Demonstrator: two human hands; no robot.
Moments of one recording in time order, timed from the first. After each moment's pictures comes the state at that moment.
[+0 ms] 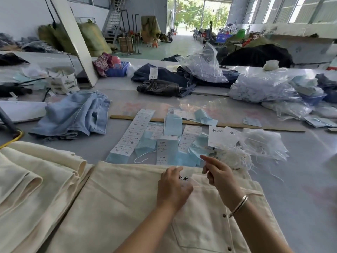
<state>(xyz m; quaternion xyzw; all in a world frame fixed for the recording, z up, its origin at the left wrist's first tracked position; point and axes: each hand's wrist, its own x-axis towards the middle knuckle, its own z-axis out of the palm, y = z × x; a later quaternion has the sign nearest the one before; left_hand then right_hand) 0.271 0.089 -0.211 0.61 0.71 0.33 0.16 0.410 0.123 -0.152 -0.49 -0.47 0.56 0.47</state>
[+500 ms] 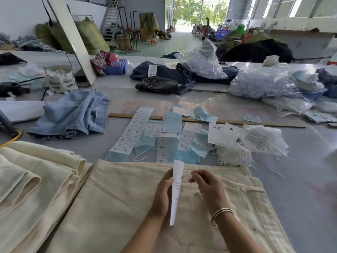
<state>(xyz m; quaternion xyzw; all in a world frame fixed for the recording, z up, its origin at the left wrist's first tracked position) 0.257 0.059 -0.206 0.39 0.43 0.60 0.55 0.394 0.098 -0.199 -0.52 -0.56 0.45 0.47</state>
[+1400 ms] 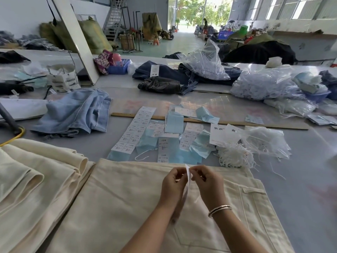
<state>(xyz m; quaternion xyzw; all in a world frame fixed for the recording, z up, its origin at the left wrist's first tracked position) 0.272 0.079 -0.204 0.41 0.57 0.55 0.44 0.388 0.105 -0.195 -0.51 -0.70 0.22 0.45</state>
